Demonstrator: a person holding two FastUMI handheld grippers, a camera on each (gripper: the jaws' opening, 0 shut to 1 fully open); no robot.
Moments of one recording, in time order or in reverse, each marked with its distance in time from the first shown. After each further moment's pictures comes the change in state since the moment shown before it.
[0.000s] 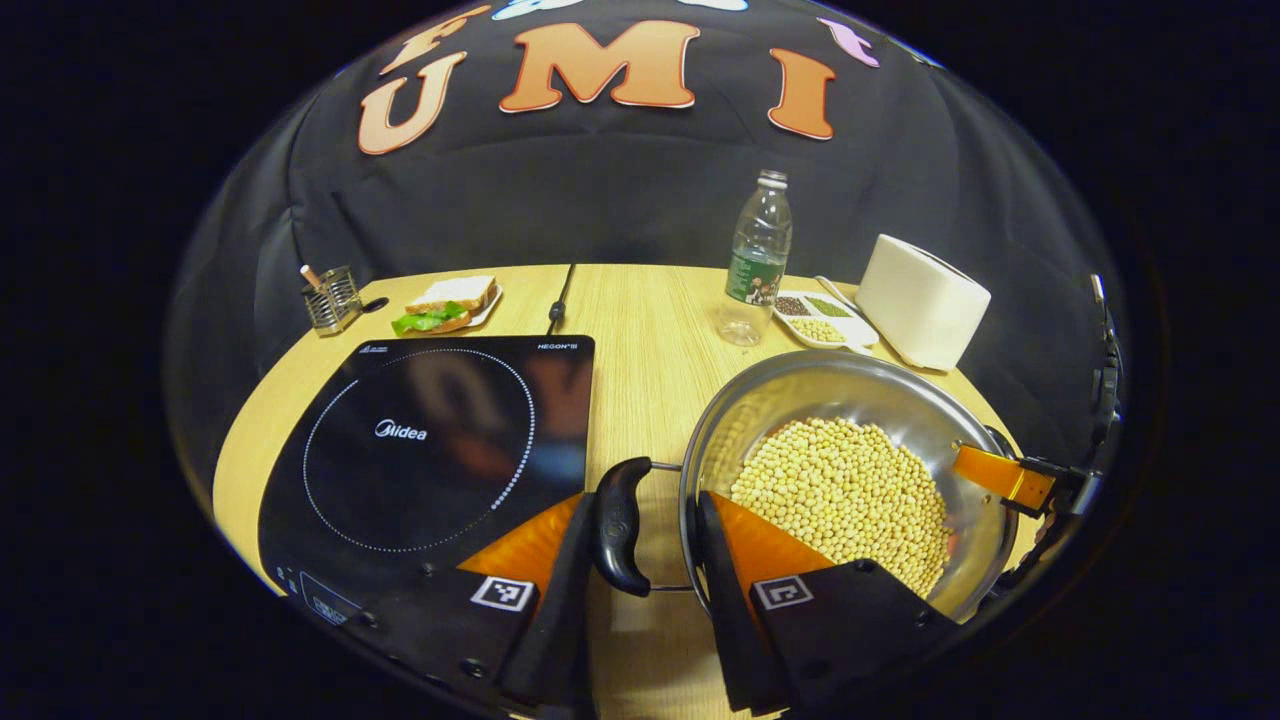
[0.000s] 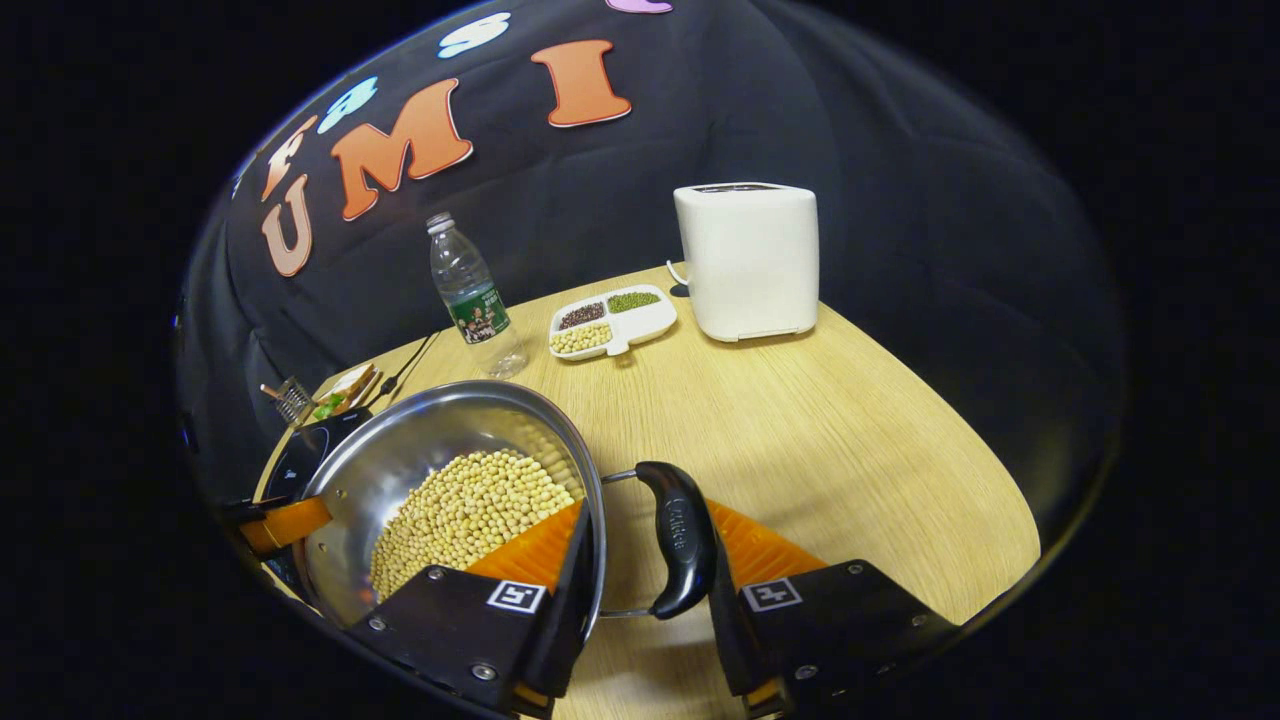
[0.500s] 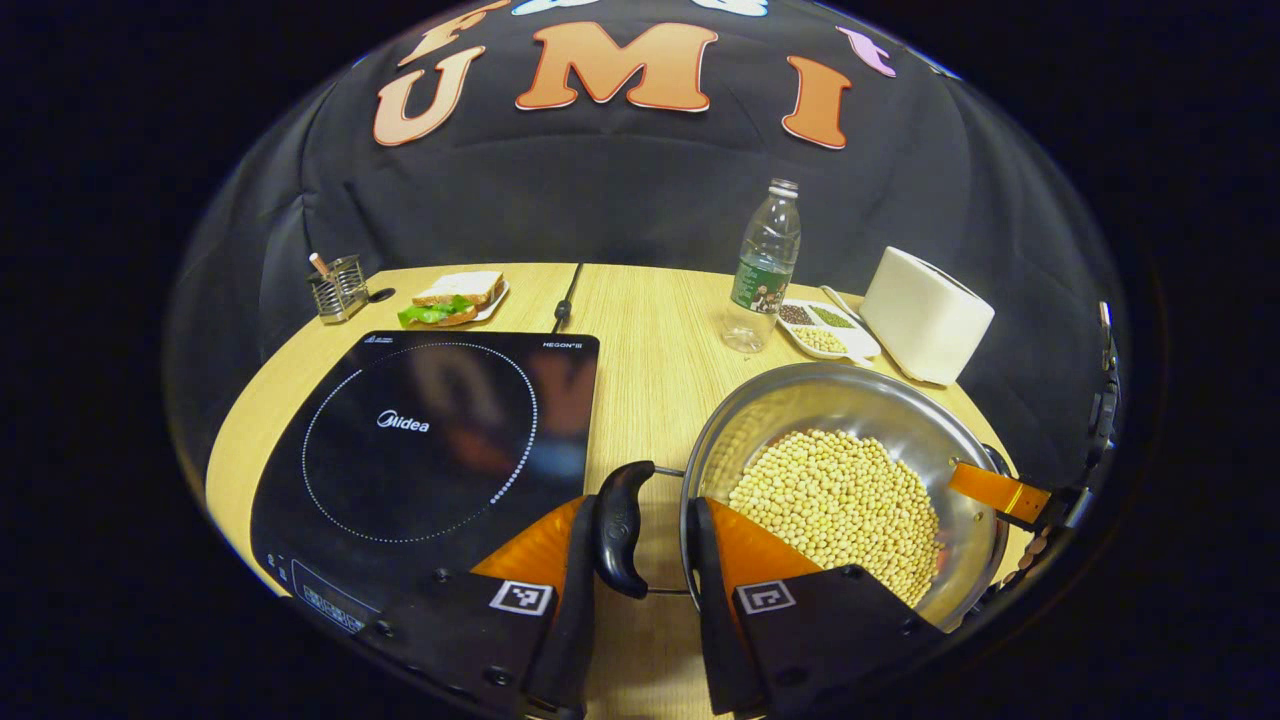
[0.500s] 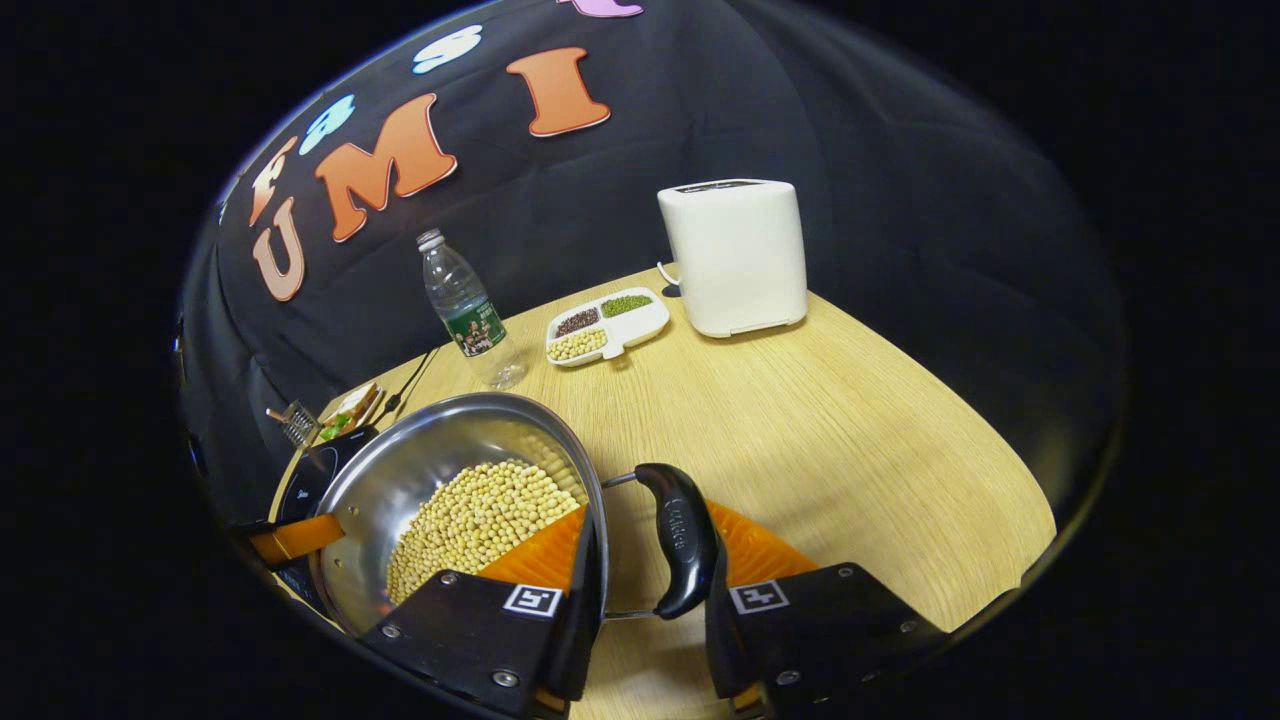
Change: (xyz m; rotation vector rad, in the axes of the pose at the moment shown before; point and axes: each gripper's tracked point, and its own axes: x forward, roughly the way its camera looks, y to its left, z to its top) left arm -0.003 -0.001 0.001 -0.022 -0.010 0.014; right arm -0.003 0.002 -0.001 0.070 -0.003 0.006
